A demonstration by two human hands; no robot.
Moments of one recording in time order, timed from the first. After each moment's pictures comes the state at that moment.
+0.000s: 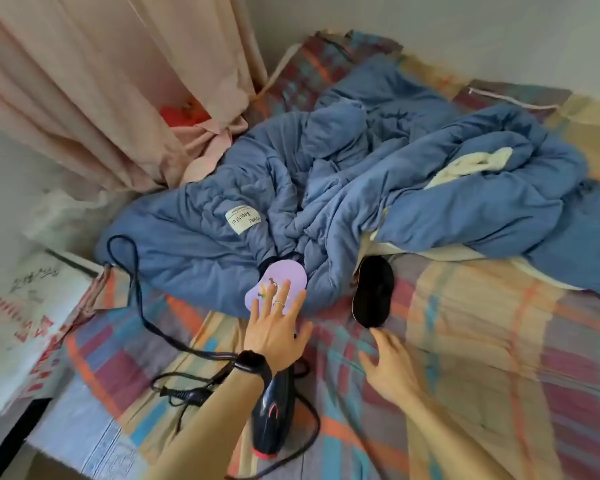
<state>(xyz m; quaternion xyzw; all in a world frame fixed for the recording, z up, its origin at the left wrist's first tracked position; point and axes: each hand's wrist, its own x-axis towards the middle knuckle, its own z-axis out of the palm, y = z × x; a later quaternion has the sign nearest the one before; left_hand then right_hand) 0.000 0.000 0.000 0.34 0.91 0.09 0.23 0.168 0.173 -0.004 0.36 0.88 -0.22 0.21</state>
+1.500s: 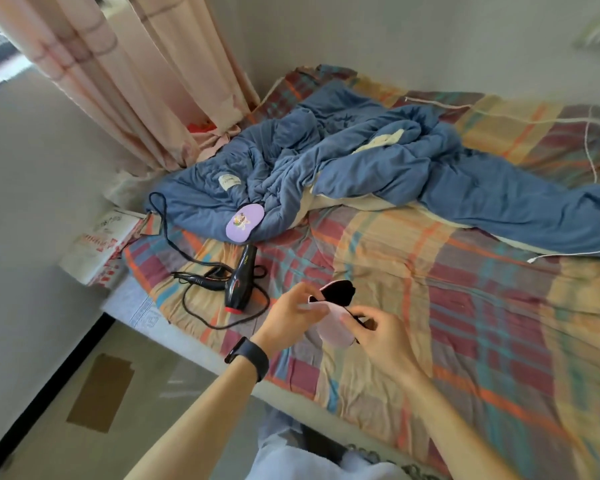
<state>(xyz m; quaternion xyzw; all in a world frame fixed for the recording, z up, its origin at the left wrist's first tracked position) 0.372 0.018 0.229 0.17 0.78 0.48 0.36 0.500 0.165 0.235 0.28 0.78 -0.56 -0.03</state>
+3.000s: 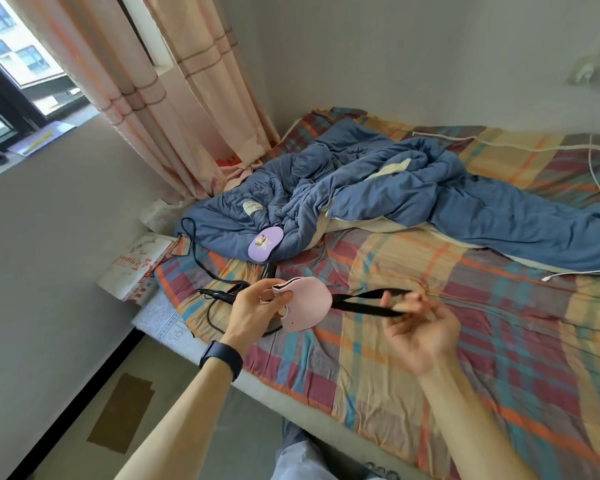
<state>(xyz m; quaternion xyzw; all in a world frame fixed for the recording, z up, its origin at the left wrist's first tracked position) 0.374 -0.050 0.295 0.07 0.78 0.58 0.21 0.525 0.175 0.277 0.24 -0.03 -0.96 -0.14</state>
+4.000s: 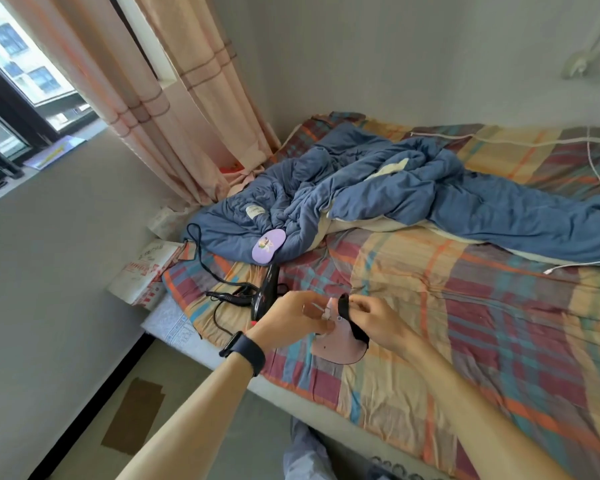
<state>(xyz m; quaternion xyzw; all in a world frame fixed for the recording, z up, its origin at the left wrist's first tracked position) 0.410 -0.015 0.328 0.26 0.85 0.32 0.32 0.508 0.148 0.287 0.16 0.74 -0.65 0.06</state>
